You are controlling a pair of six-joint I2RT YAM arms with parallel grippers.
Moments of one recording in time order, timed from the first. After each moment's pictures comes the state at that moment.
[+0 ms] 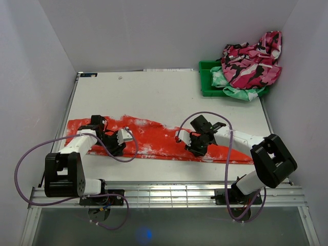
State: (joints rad) left arm 0.01 1.34 0.69 -0.76 0.66 1.25; right arm 0.66 1.48 0.80 -0.59 -0.30 -0.73
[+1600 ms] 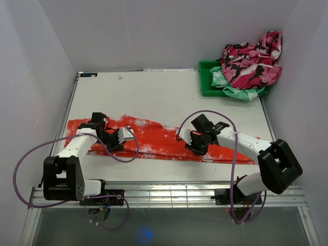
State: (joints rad) left arm -0.04 1.30 0.74 -0.81 0.64 1.26; right arm 0.67 1.42 0.82 -0.63 -0.27 -0.67
